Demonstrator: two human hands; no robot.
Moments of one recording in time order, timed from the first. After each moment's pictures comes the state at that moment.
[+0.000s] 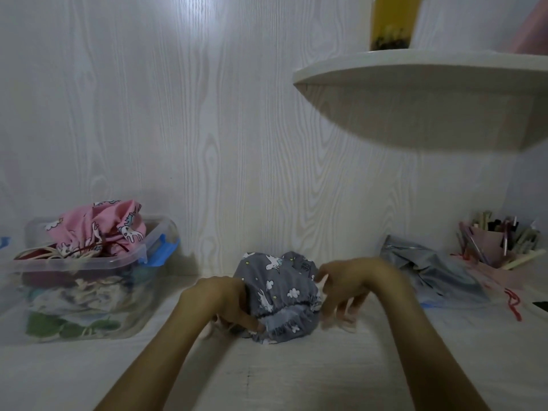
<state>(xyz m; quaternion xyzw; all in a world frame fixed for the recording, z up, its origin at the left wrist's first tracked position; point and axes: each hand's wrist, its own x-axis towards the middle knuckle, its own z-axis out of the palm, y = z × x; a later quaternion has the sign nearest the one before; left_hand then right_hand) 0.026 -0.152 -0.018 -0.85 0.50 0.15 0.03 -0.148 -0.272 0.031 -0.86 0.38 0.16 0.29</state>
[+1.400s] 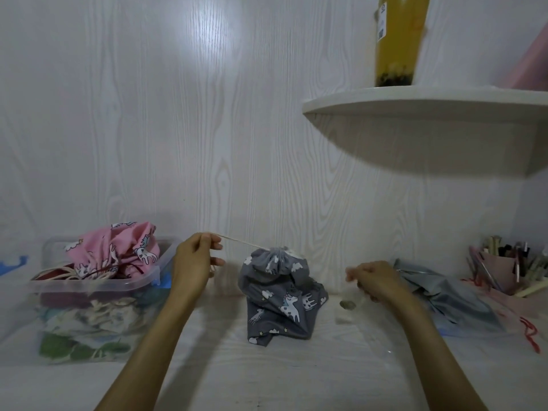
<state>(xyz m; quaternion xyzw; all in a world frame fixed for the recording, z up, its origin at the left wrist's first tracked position) 0.063 -0.135 0.013 -0.65 0.29 0.01 -0.70 -0.159 -0.315 0.013 -0.77 0.44 -0.29 0.36</state>
